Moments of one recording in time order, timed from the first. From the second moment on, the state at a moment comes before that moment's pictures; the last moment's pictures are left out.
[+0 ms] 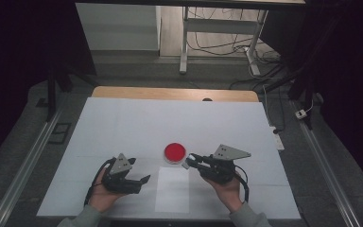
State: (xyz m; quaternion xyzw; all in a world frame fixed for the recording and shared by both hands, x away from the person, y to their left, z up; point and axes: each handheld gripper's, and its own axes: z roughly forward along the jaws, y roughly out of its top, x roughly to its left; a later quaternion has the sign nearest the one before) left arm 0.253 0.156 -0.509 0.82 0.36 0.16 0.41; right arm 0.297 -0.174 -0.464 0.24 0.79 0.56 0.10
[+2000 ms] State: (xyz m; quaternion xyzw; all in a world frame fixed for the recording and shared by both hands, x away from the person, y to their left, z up) left arm 0.262 0.097 -0.496 0.83 0.32 0.15 0.44; right arm 0.297 -0.171 -0.463 0.24 0.78 0.57 0.11
